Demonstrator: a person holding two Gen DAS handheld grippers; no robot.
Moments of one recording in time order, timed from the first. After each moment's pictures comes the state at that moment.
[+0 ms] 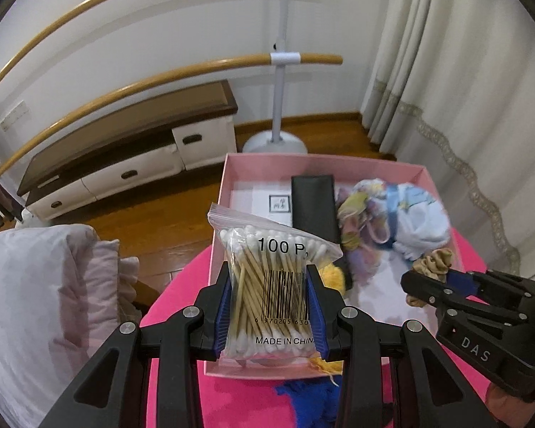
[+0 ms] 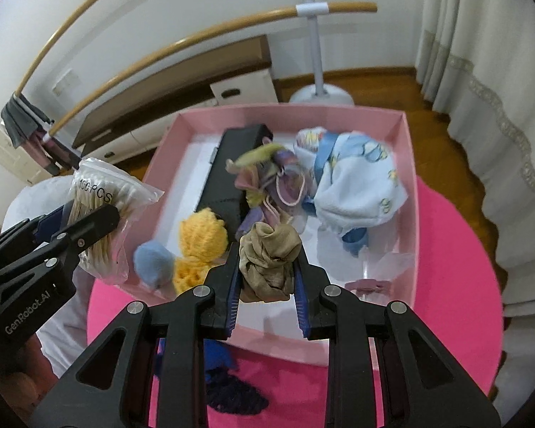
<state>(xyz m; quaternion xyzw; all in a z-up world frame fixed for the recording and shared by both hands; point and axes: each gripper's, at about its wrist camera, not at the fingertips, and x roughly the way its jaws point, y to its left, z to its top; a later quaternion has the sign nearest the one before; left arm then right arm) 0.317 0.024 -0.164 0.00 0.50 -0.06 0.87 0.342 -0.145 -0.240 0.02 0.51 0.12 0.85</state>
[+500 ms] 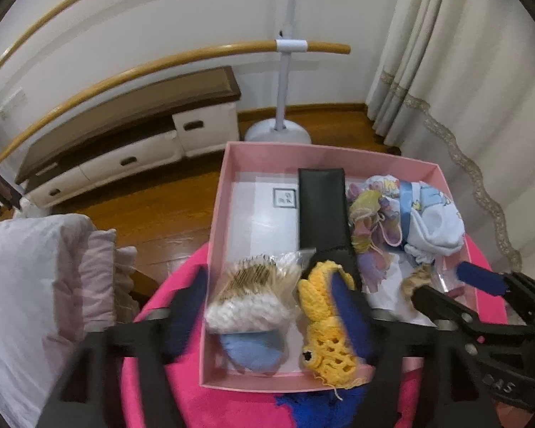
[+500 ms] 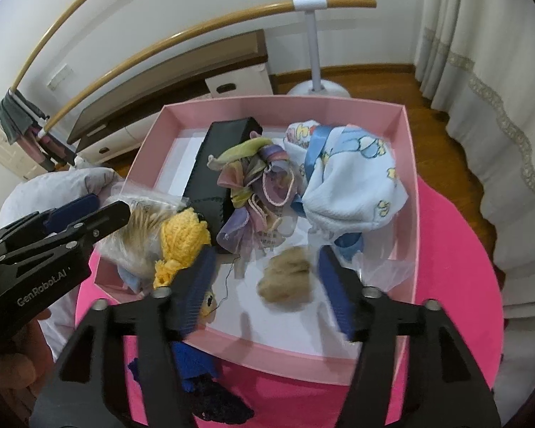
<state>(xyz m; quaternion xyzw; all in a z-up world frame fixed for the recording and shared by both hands) 0.365 0.023 -0.187 -0.01 0.51 -0.04 0.86 0.346 -0.152 -0.237 0.01 0.50 0.12 0.85</state>
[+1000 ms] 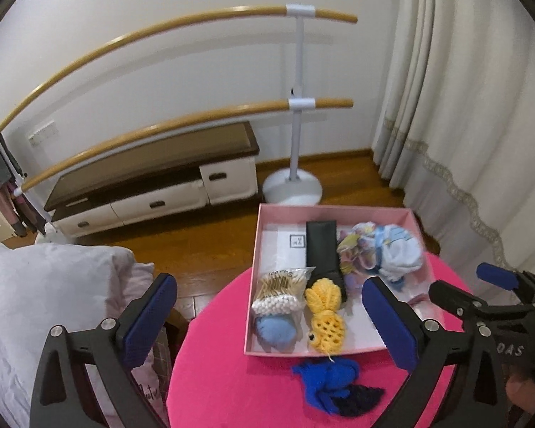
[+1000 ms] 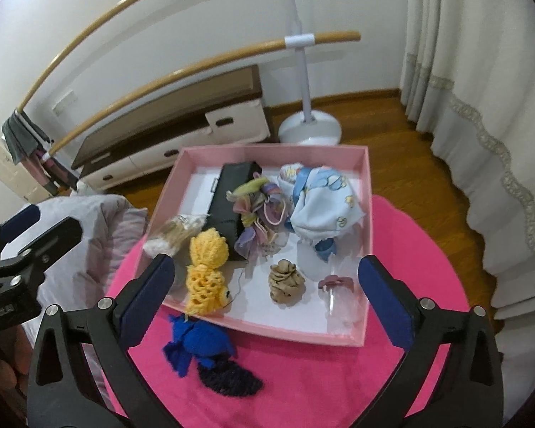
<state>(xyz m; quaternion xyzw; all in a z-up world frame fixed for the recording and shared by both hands) 0.262 0.028 -0.097 0.00 0.42 -0.03 0.91 0.295 -0.165 -0.156 0.03 0.45 0.10 0.89</state>
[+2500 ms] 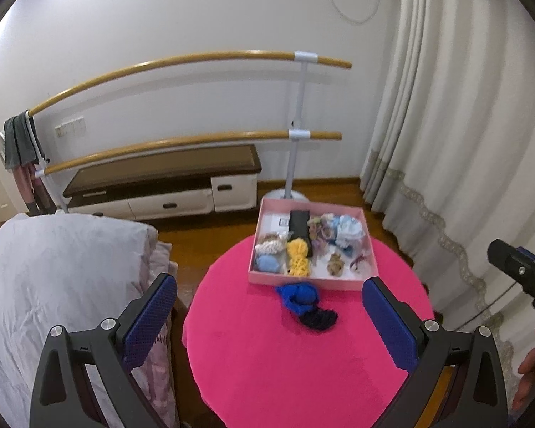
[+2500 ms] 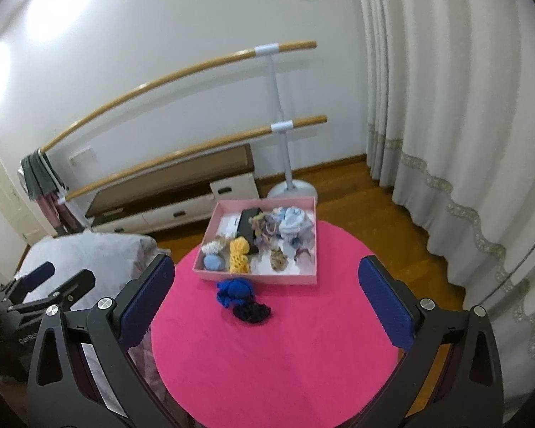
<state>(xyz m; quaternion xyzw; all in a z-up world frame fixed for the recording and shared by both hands) 0.005 0.055 0.001 -0.04 0.38 -0.02 0.92 0.060 -0.182 -0.014 0.03 0.33 0.06 0.94</state>
